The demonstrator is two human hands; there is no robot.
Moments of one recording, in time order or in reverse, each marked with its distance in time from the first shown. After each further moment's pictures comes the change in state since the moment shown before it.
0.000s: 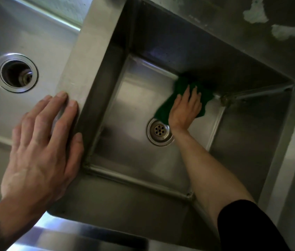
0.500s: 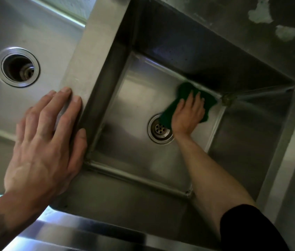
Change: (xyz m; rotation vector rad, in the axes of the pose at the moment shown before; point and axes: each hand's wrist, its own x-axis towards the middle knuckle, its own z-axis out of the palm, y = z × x) left_hand 0.000 0.000 -0.001 0.004 0.009 0.017; right_hand -0.015 0.014 -0.004 0.006 0.009 0.027
